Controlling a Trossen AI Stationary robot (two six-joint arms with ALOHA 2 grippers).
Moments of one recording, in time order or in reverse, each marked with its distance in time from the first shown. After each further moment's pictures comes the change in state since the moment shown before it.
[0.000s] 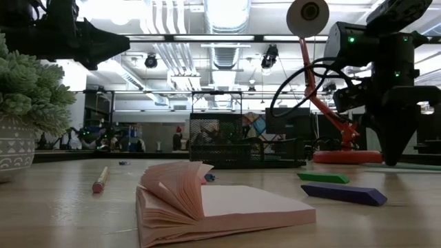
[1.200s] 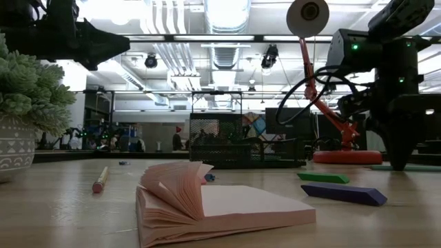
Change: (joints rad) left arm 0.000 0.000 0.000 -0.003 0.001 0.000; right arm 0.000 0.014 -0.035 -0.002 -0.005 -0.001
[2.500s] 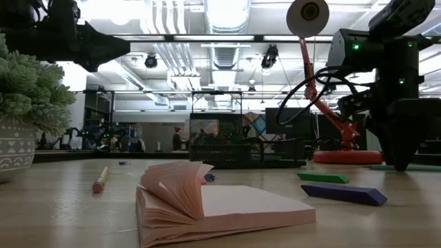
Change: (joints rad) left arm 0.000 0.002 0.000 -0.021 -0.009 0.000; right arm -0.003 -0.004 0.001 -0.005 0.065 -0.001
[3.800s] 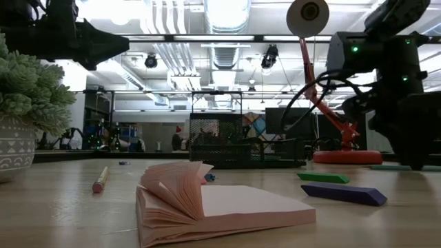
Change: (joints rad) left arm 0.000 -0.020 0.002 -0.001 -0.004 0.001; right arm -0.001 0.006 0.028 -0.093 -0.053 -0.006
